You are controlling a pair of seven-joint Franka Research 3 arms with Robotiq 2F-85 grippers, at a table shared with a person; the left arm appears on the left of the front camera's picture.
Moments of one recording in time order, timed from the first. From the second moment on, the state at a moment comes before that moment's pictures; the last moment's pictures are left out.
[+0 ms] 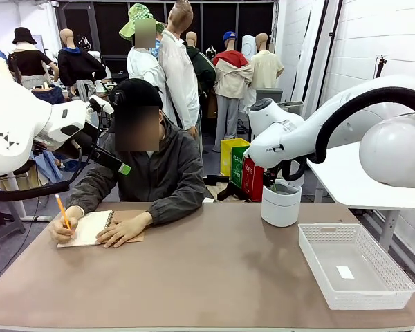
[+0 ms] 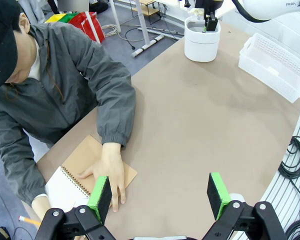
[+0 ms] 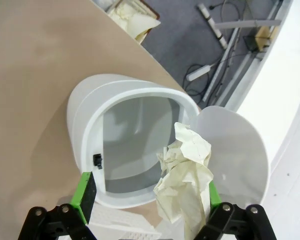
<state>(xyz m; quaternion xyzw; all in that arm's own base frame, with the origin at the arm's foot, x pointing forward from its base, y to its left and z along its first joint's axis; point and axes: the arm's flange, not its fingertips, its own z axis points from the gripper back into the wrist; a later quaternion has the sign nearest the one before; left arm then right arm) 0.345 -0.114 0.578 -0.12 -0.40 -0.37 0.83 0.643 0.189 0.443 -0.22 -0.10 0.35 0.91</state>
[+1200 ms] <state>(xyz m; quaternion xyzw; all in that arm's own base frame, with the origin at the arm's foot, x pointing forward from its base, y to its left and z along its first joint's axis) 0.345 -0.114 0.578 -0.12 -0.40 -0.37 0.83 0.639 0.190 0.445 -0.22 -0.07 0.34 0.91</state>
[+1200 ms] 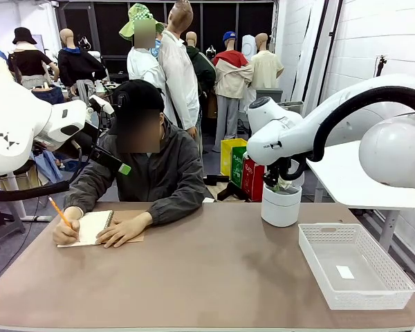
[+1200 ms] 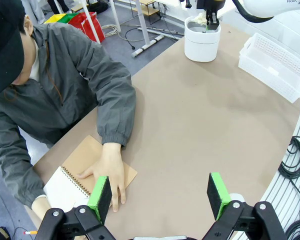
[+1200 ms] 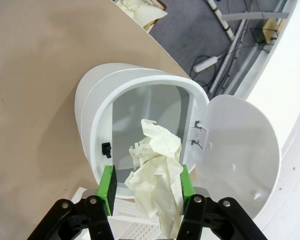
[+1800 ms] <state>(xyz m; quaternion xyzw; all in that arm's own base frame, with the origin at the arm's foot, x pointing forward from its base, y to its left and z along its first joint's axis) 0.345 -0.114 0.578 -0.12 -0.40 -0.37 0.83 0.642 0.187 0.449 -0.21 -0.08 0.33 0.92</state>
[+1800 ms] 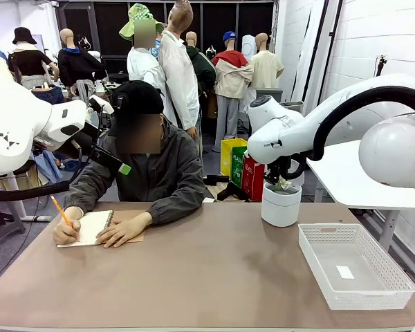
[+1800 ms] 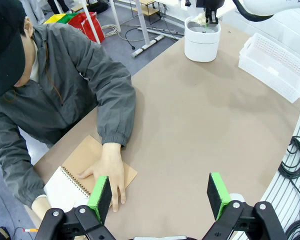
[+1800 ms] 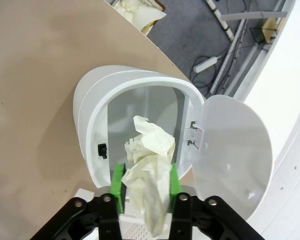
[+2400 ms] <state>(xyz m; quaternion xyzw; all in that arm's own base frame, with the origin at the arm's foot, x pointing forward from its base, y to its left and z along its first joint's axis) 0.345 -0.114 0.578 -0.12 -0.40 -0.37 0.83 0.646 0.185 0.451 -0.21 -0.08 0.33 0.92</state>
